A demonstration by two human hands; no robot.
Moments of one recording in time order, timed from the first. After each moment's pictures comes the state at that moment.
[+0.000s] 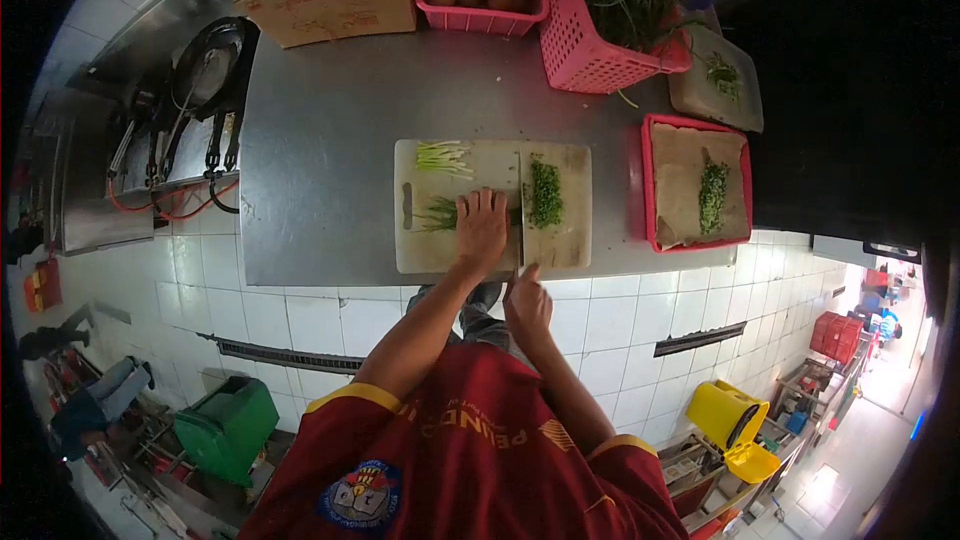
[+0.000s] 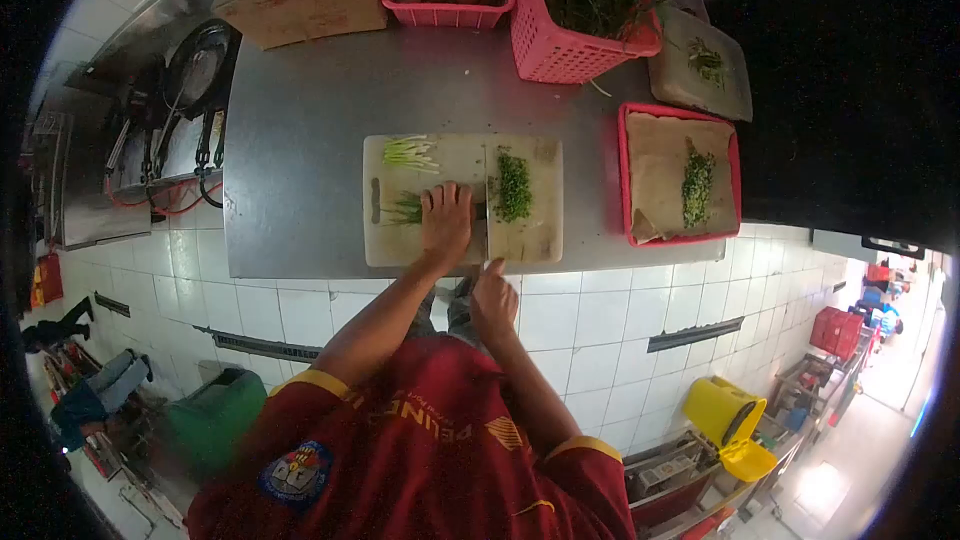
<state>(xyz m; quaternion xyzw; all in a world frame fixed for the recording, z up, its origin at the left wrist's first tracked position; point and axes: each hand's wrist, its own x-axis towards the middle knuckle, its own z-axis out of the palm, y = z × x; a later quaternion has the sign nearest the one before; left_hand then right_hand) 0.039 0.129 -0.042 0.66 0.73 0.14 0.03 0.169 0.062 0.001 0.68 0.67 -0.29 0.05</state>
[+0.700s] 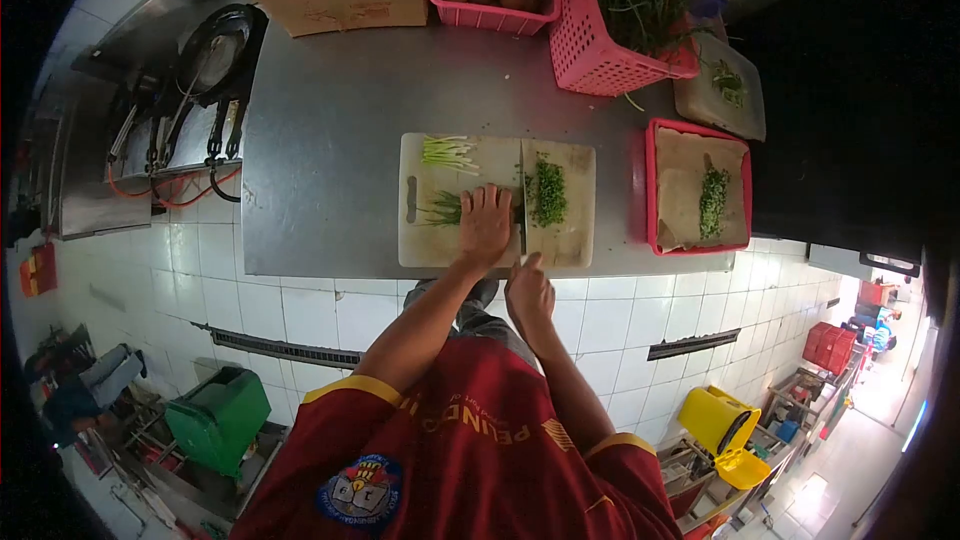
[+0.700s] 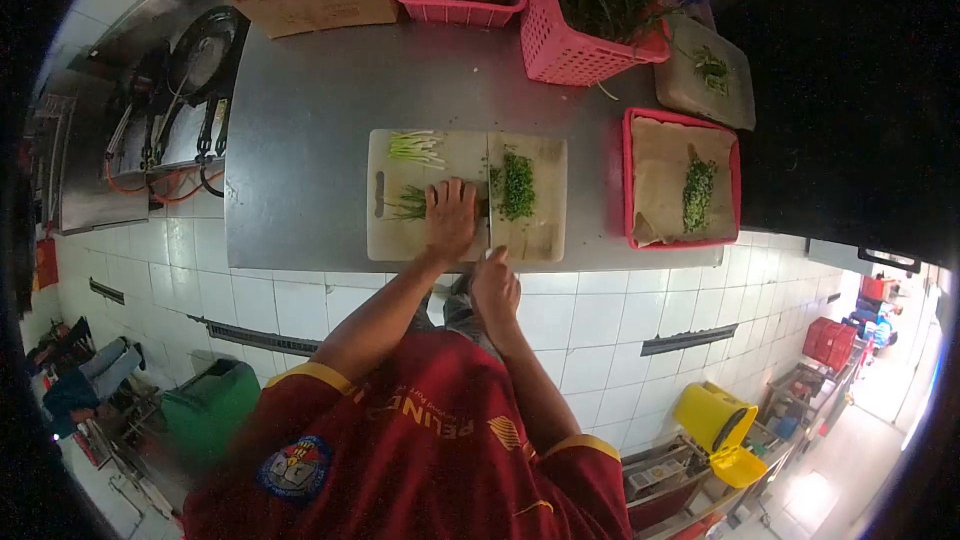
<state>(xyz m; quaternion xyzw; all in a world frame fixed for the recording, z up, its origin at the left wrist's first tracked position) 0.038 0.130 -0.042 0.66 0.73 0.16 0.04 0.163 0.079 0.003 0.67 0.69 -0.28 0.04</state>
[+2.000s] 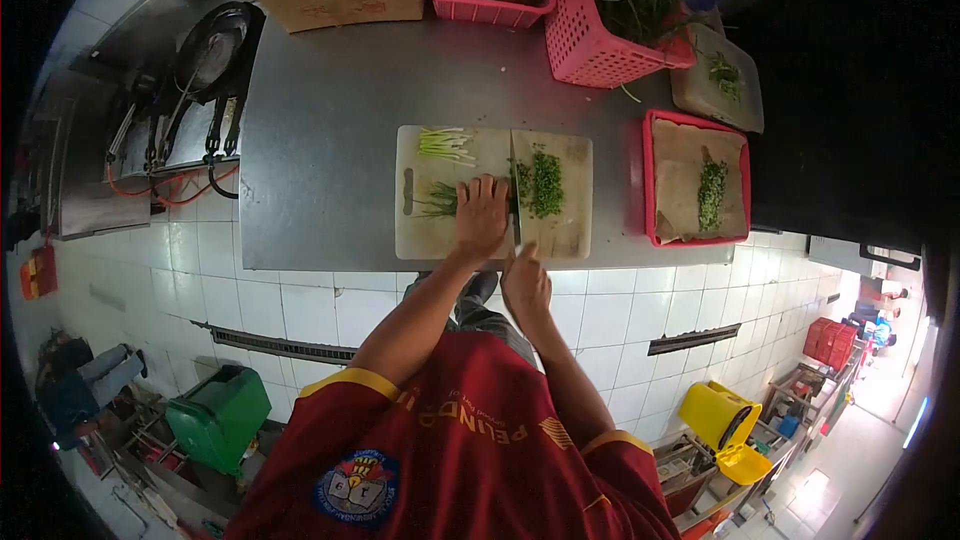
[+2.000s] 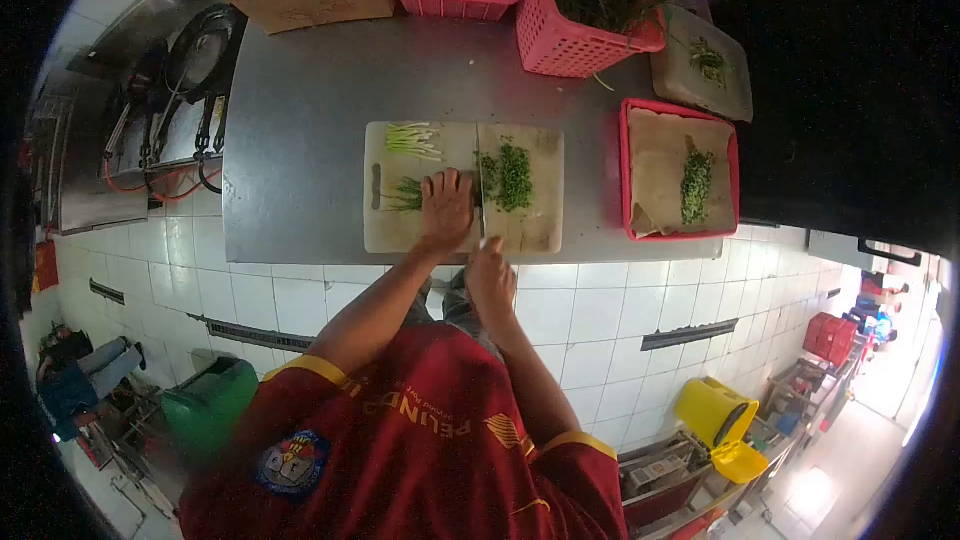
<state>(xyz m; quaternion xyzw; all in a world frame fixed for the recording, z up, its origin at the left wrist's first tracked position) 0.037 0.134 -0.042 0.67 0.73 0.16 0.03 0.153 0.087 0.029 0.66 0.69 -0.28 0.04</state>
